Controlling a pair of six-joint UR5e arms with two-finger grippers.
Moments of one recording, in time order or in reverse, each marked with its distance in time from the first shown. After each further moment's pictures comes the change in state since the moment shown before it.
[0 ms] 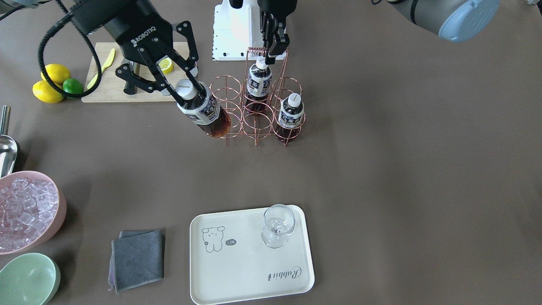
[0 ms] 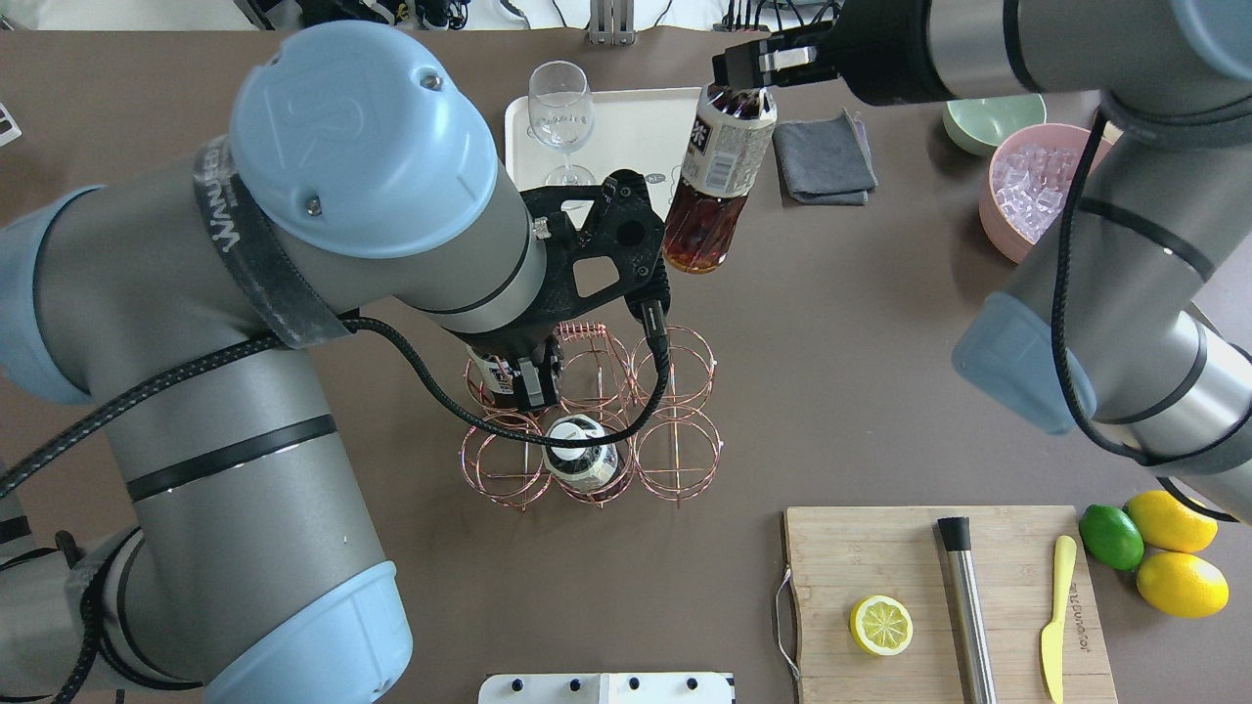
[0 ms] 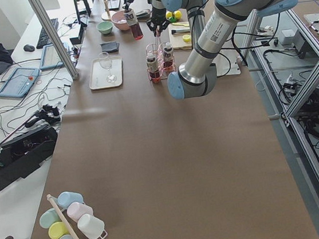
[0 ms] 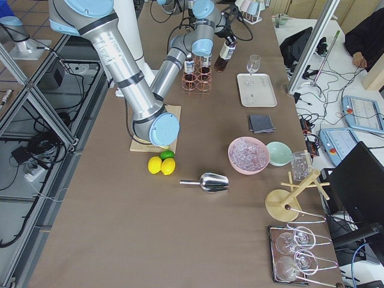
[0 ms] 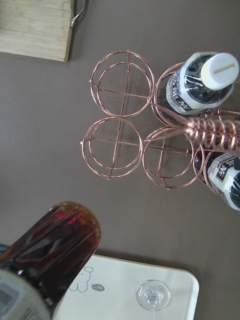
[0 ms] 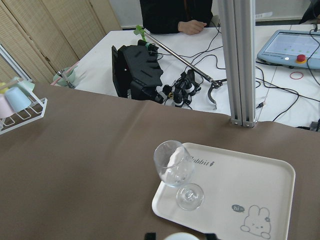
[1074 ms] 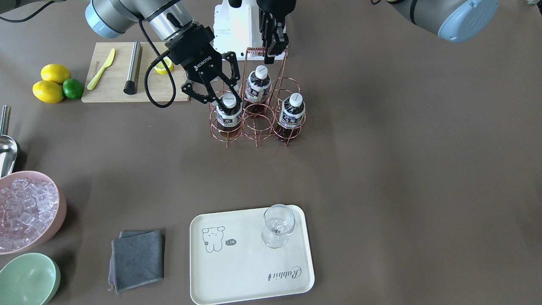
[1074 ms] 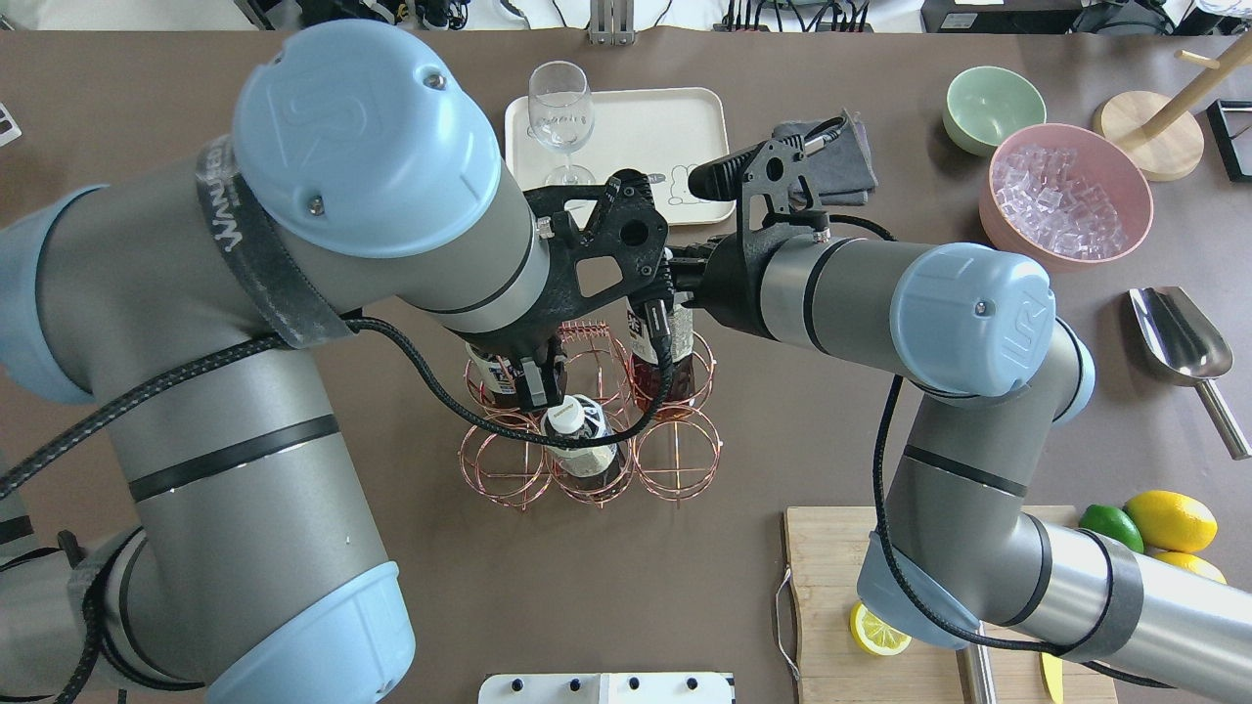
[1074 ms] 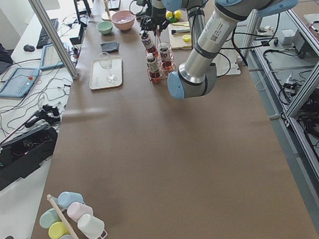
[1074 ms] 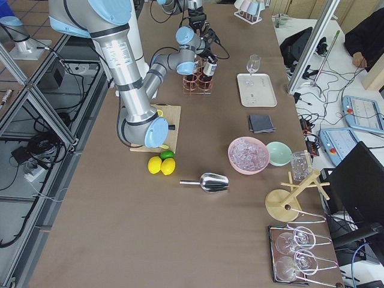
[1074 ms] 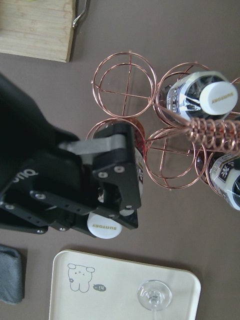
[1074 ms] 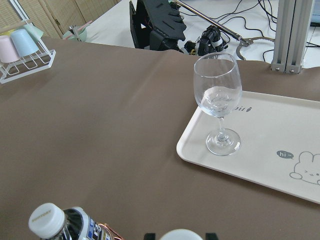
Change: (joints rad) left arm 0.001 -0.004 0.002 -0.001 0.000 0.000; right arm -0.337 -0.097 -0.079 0.176 -0.319 -0.031
